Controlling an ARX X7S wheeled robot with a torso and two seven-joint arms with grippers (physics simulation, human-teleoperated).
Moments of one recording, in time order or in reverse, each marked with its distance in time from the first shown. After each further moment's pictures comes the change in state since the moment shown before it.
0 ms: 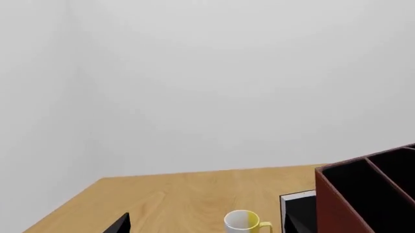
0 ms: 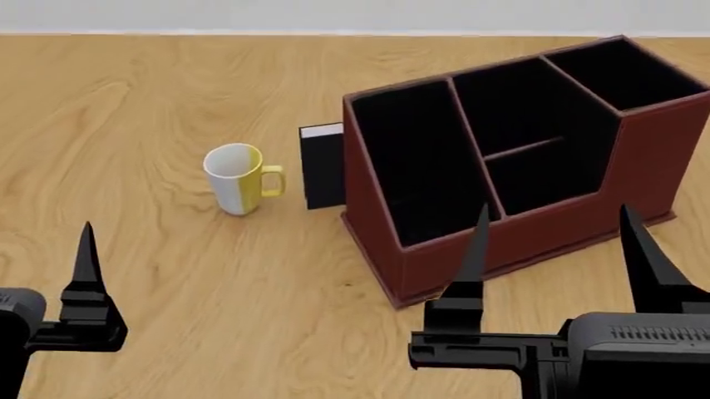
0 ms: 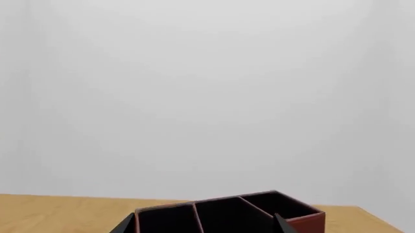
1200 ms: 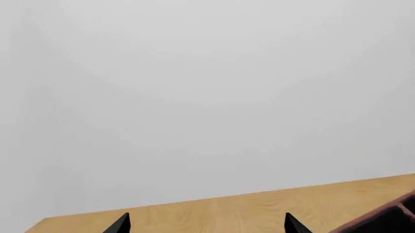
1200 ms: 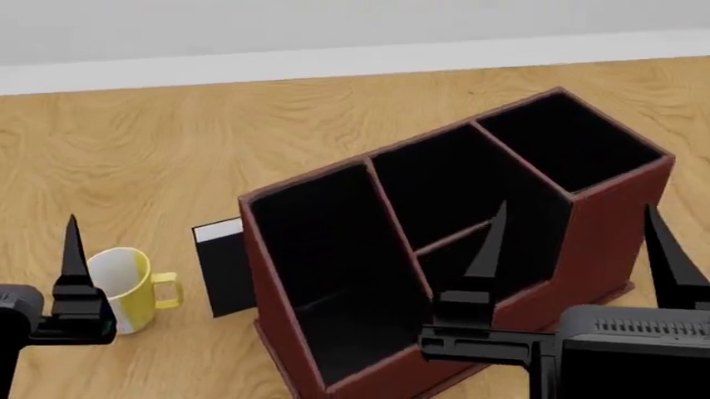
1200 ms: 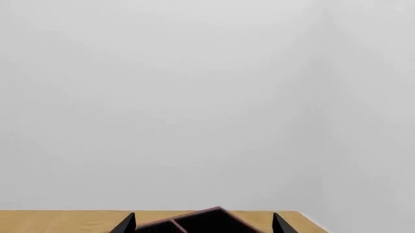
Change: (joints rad) left arm -0.006 -0.027 0.030 0.010 0.034 0.005 -0.070; right arm 0.030 0.050 -0.071 -0.038 -0.071 0.090 0.106
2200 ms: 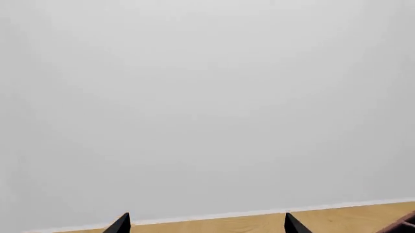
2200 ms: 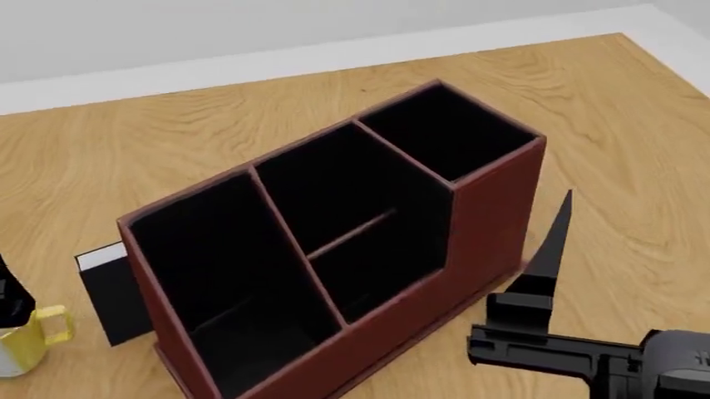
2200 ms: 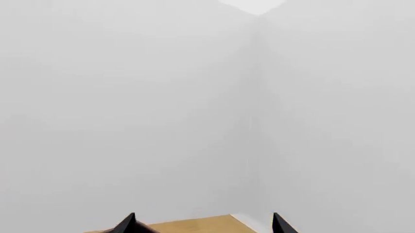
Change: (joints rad) left arm 0.020 -0.052 -0.160 0.157 -0.114 -0.102 -0.030; right arm -0.019 0.084 0.118 -0.135 0.156 0.059 0.104
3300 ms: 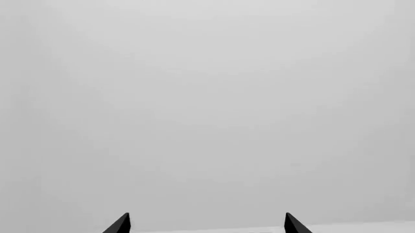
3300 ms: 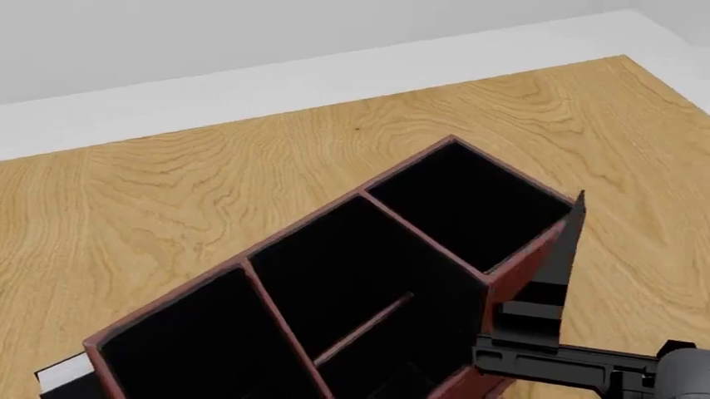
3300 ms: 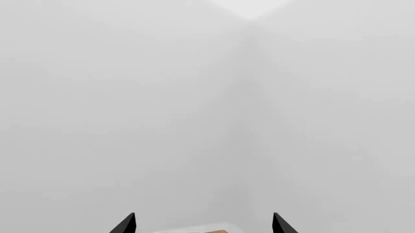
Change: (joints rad) left arm 0.053 -0.055 -0.169 0.077 -0.086 -0.036 -0.009; right arm 0.005 0.288 -0.087 -0.026 0.298 -0.093 0.358
